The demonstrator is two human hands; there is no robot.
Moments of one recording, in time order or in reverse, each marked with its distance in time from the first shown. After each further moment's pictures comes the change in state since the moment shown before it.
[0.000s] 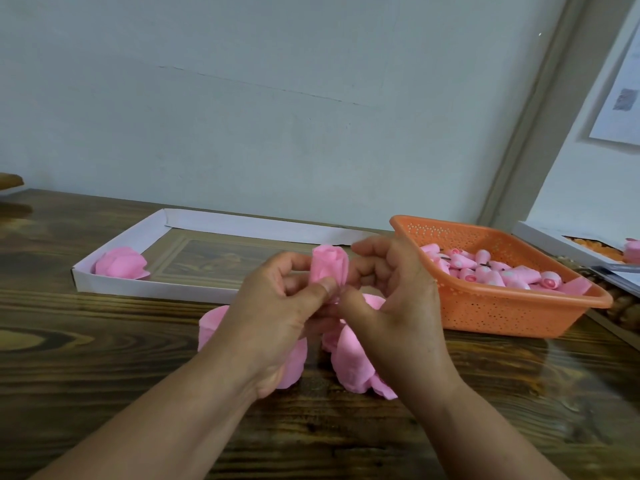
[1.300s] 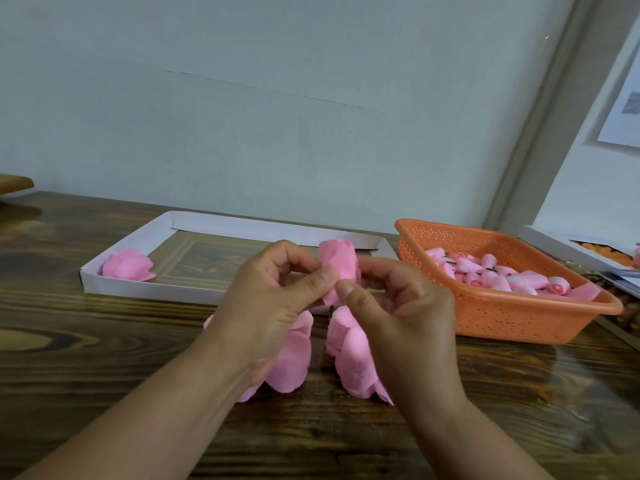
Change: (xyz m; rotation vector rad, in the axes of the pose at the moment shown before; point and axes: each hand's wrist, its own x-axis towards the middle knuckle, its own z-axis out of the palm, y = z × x) left_hand 0.007 0.004 -0.011 0.020 -0.008 0.184; right_hand -0.008 -0.005 0.000 0.162 0.047 0.050
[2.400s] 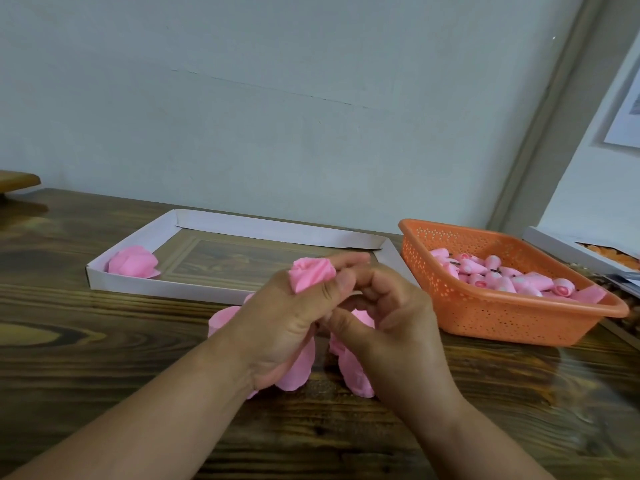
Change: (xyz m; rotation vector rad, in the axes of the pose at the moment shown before) left_hand -0.002 -0.006 0.000 -0.116 -0.289 -0.182; right_hand -0.002 0.002 0.003 0.111 -0.241 -0.036
